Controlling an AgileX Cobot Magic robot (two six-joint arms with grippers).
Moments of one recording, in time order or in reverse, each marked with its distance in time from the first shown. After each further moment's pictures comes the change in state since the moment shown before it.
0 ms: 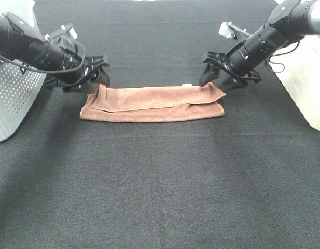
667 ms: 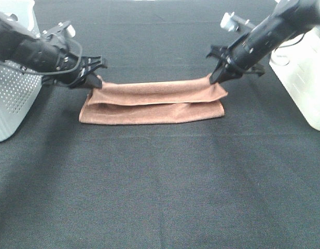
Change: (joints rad) left arm 0.000 -0.046 0.057 -0.217 -0.042 0.250; right arm 0.000 -0.027 0.014 0.009 -0.032 -0.072
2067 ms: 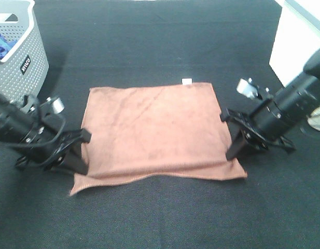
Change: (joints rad) left arm 0.000 -0.220 0.606 -0.063 0.190 0.031; right arm -0.001 -0.374 0.845 0.127 -0.076 -0.060
